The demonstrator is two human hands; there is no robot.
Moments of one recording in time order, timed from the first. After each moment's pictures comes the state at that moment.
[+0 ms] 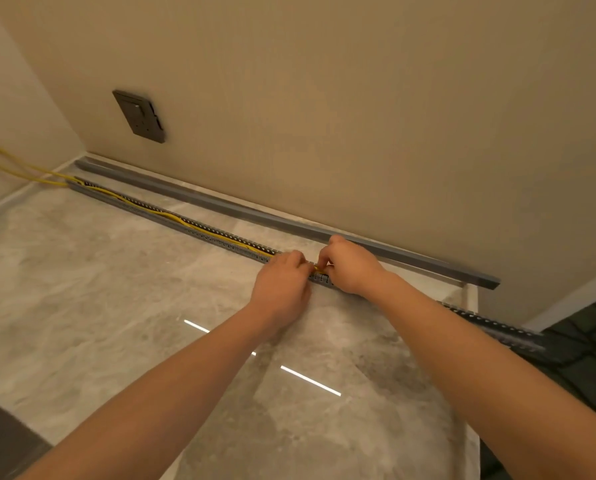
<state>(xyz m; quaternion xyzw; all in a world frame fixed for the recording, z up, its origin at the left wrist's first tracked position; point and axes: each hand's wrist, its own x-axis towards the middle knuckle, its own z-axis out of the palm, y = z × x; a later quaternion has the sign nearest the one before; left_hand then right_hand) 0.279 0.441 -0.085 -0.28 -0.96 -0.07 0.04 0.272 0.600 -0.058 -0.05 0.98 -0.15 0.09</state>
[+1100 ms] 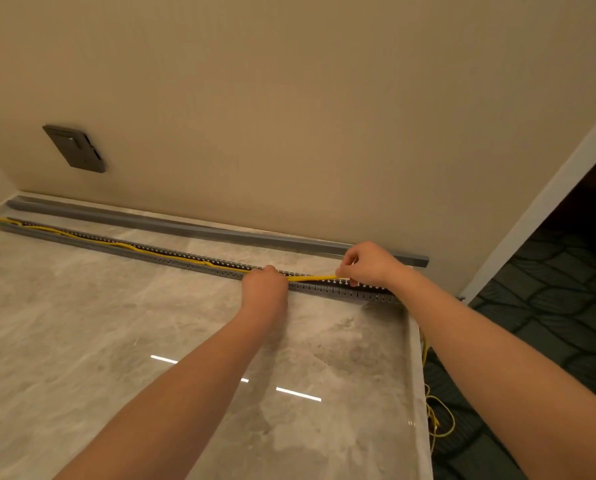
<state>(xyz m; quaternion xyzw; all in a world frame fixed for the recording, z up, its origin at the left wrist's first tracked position) 0.297 0.497 -0.069 -0.24 -0.96 0.14 -0.03 0.346 0.684 -0.019 0.16 0.92 -0.33 0.13</state>
